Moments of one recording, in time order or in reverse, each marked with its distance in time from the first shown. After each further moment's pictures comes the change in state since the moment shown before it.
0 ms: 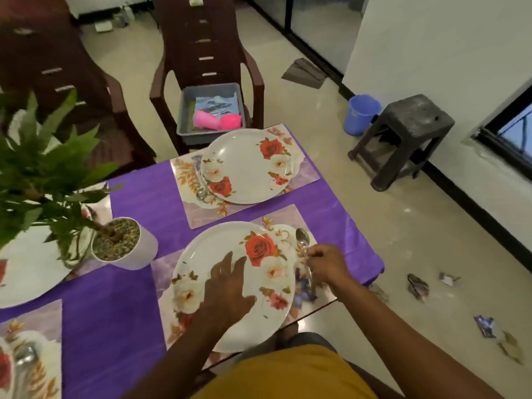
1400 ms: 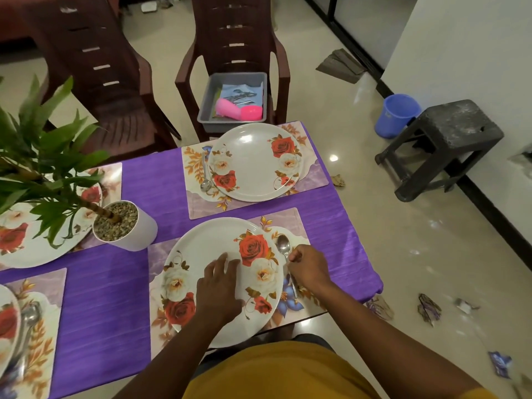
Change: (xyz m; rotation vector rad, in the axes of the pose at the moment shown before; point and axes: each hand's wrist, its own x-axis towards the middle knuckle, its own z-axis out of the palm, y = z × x) left_hand 0.002 0.026 0.020 0.038 0.038 -0.168; right_hand 0.039 0.003 0.012 -0.379 -0.137 -0.262
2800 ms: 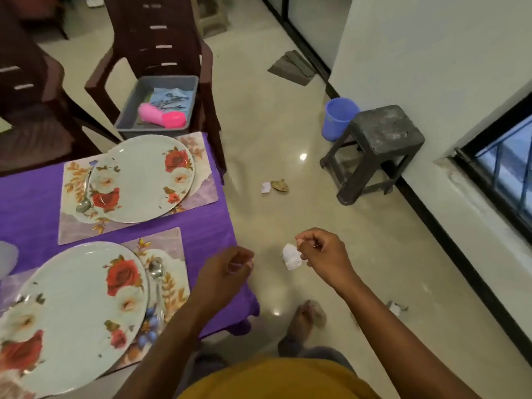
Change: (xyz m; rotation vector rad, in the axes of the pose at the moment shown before) left_hand 0.056 0.330 -0.029 -0.818 0.036 0.123; right_hand 0.046 0.154 -0.317 0.333 0.053 -0.104
